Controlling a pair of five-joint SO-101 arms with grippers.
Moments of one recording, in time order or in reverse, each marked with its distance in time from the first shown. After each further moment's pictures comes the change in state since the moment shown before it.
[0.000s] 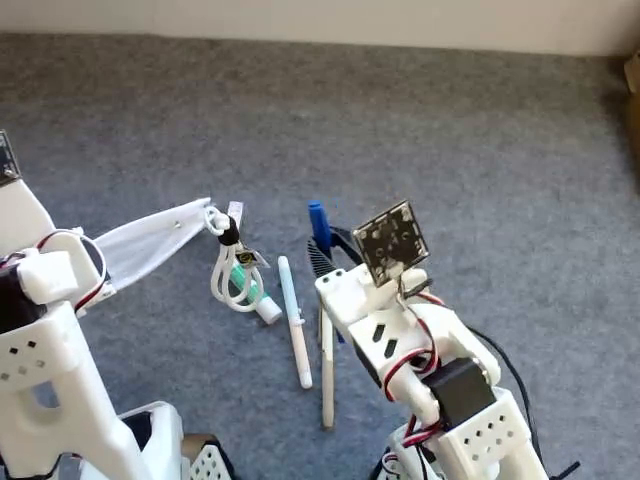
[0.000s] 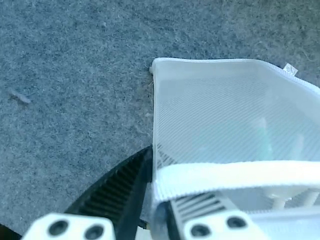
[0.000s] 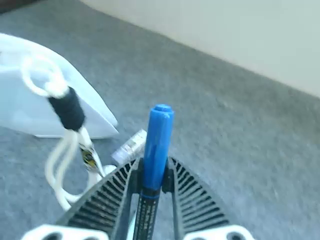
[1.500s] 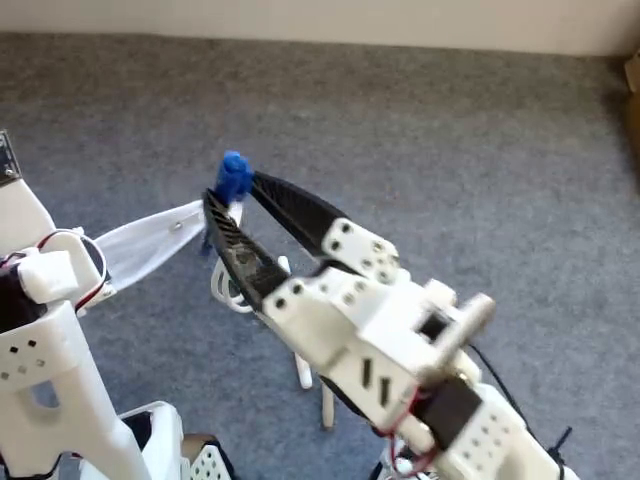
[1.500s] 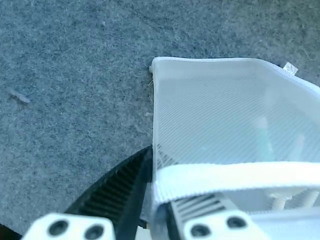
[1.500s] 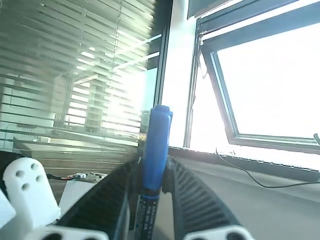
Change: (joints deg) left arm 0.1 0.0 0.2 0.0 0.0; right arm -18.6 8.4 -10.5 -46.7 0.0
